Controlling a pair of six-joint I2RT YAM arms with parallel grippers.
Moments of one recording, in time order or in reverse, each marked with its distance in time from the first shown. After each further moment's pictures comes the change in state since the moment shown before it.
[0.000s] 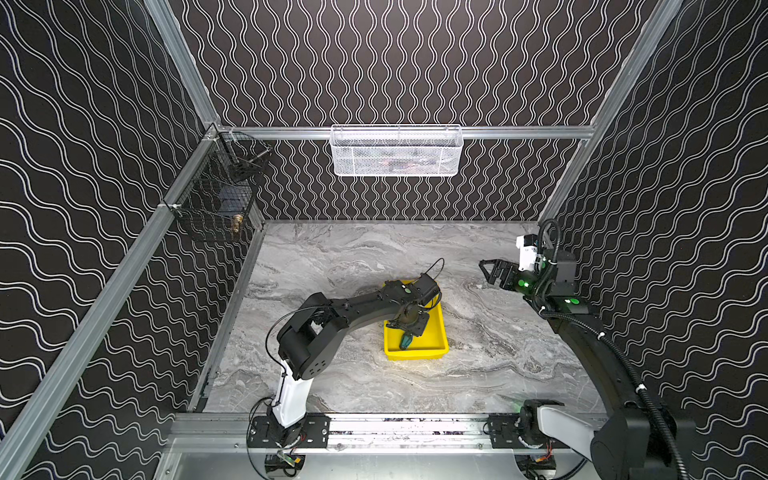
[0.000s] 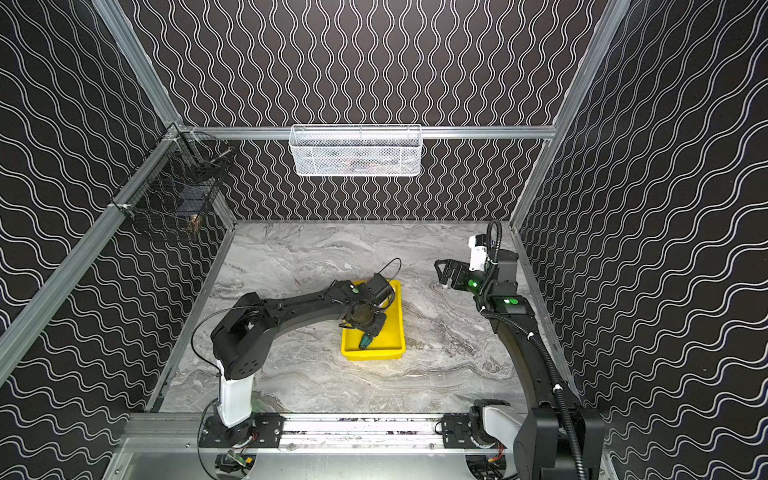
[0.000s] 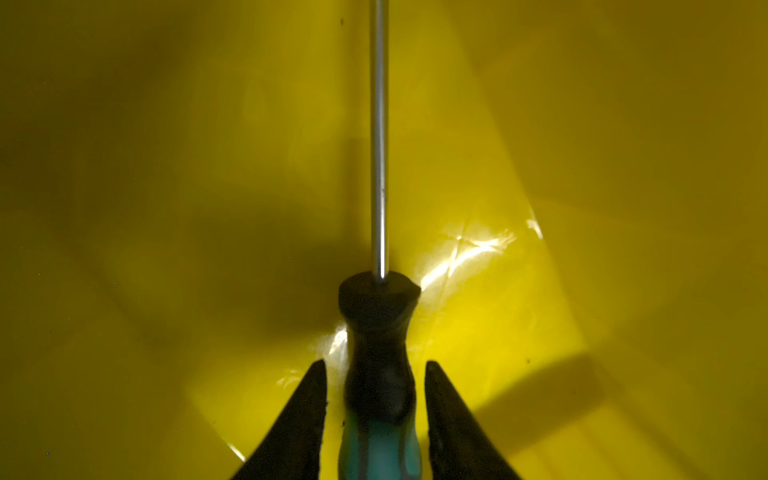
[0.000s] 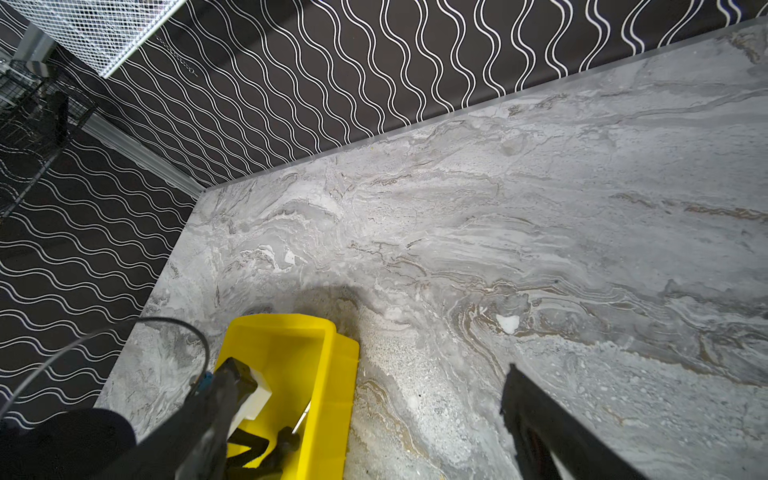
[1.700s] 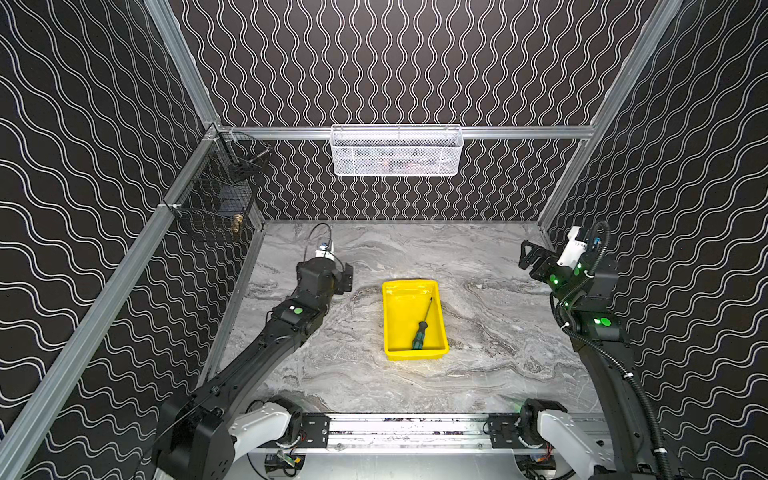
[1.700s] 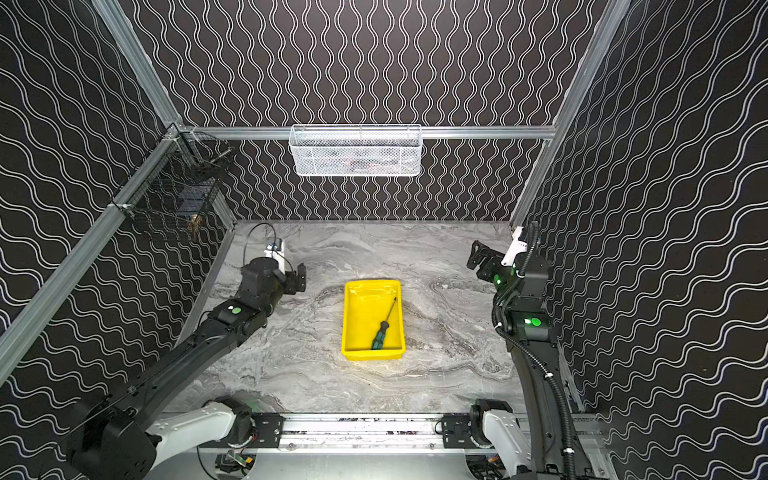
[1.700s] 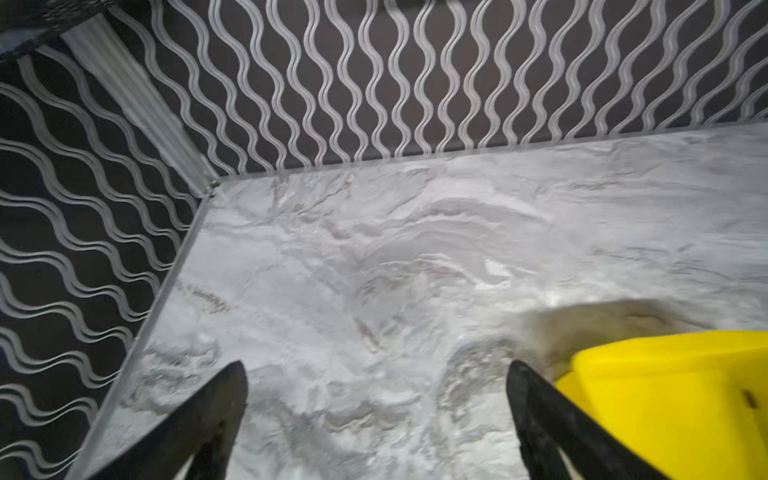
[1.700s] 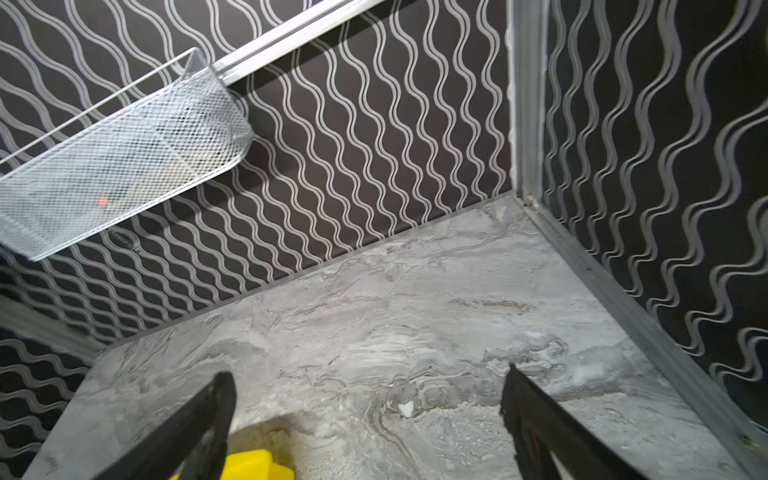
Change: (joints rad) left arm 0.510 -0.865 -0.617 0.595 -0.369 0.319; right arm -0.087 -0.219 0.057 -0.016 0.369 0.037
